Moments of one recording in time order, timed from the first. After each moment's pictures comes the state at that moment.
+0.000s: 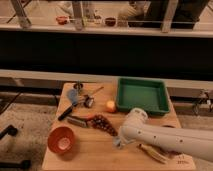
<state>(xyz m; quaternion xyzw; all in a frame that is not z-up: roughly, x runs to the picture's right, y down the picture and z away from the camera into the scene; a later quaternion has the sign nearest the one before) 0.098 0.280 0.787 -0.27 -0.09 -0.15 0.95</state>
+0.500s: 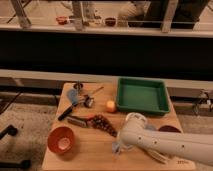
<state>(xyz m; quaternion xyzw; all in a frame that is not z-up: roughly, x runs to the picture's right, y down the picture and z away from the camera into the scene) 0.083 0.303 0.771 -0.28 -0.11 -0.16 0.94</state>
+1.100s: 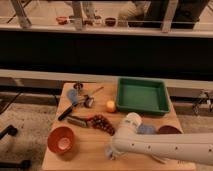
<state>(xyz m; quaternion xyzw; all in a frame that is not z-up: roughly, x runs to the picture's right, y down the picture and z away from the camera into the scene) 0.045 0.318 0.758 -0.27 -0.13 -0.19 0.93</state>
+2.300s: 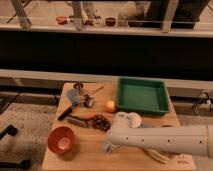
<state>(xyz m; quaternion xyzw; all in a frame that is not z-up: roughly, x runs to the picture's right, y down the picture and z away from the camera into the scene) 0.040 0.288 0.775 -0.27 -0.11 -0.19 0.94</state>
